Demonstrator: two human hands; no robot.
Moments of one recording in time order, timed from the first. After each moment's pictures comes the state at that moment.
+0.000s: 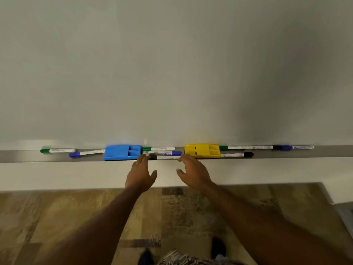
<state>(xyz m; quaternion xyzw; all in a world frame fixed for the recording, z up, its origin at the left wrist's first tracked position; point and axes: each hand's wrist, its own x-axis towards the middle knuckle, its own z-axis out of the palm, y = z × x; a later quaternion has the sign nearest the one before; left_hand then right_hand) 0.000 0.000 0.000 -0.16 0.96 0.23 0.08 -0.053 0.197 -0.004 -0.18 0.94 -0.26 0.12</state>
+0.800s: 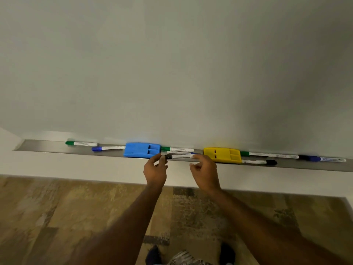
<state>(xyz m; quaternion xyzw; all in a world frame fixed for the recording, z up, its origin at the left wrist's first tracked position) -0.008 0.006 -0.003 -0.42 0.62 0.65 -0.12 -0.048 0.159 -0.010 -0.04 0.89 -0.45 0.04</state>
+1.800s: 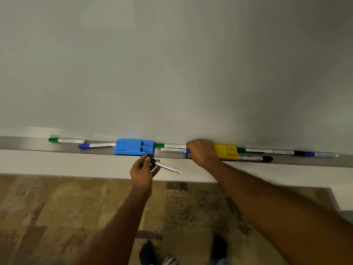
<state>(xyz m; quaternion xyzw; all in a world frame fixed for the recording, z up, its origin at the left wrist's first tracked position) 0.004 -0.018 -0.017 -0.43 0.46 0.77 -0.12 -0.129 0.150 0.002 -0.31 0.95 0.03 0.08</state>
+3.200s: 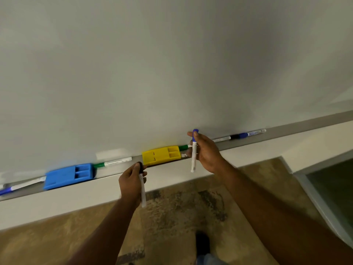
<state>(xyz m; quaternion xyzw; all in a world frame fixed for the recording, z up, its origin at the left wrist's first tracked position) -0.046 0.115 -0.012 -0.36 0.59 0.73 -0.02 -0.127 0.348 0.043 0.14 0.56 -0.80 0.16</state>
